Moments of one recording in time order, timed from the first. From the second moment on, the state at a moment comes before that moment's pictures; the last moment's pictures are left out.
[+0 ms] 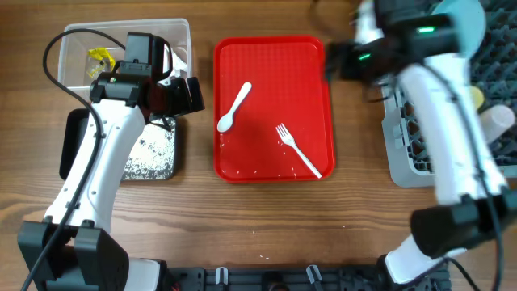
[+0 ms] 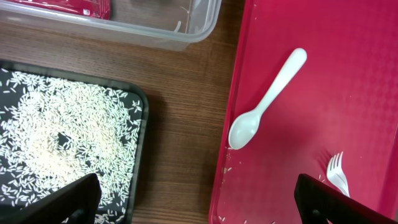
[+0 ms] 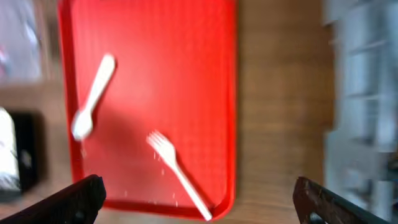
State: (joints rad) left arm -0.12 1.59 1.37 -0.94 0.06 -0.35; right arm 0.25 1.80 1.89 -1.30 -0.08 0.26
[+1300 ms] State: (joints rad) left arm -0.12 1.59 1.37 -0.94 0.06 -0.35; right arm 0.44 1.85 1.19 -0.81 -0.13 0.37
